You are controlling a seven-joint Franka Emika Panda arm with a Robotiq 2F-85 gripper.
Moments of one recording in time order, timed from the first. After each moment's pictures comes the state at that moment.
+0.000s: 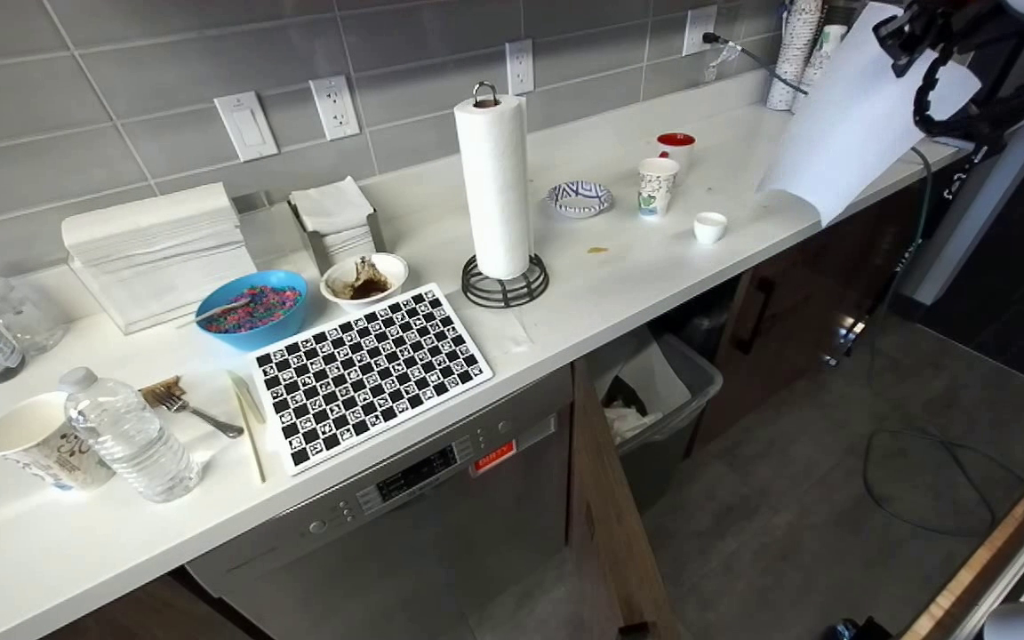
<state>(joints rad) -0.43 -0.51 0.05 -2.36 -0.49 2.42 0.36</state>
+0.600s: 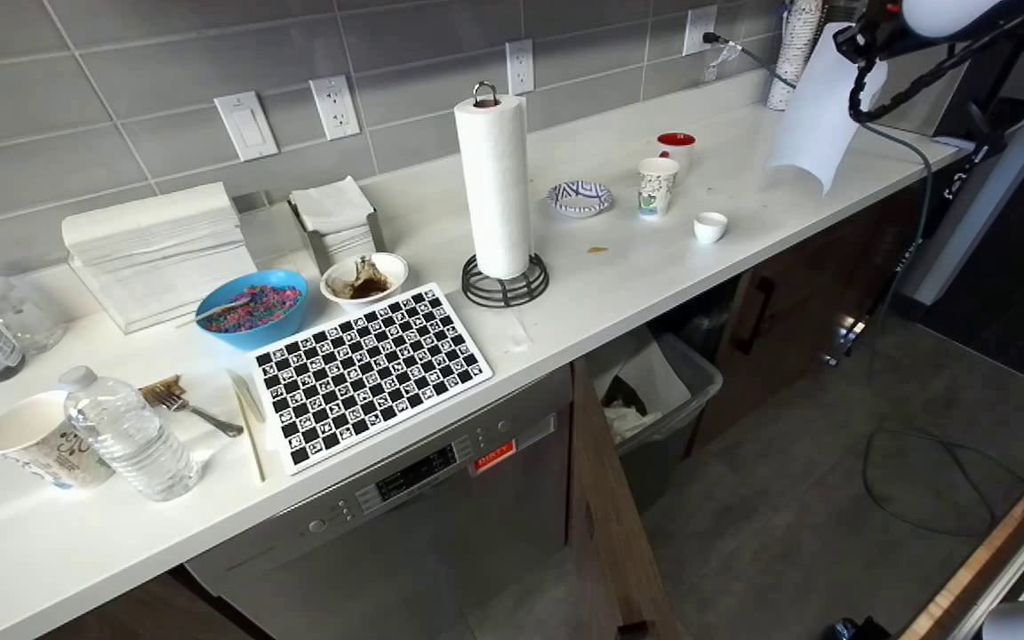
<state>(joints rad) -0.43 -0.12 -0.03 -2.06 -0.59 2.50 0.48</state>
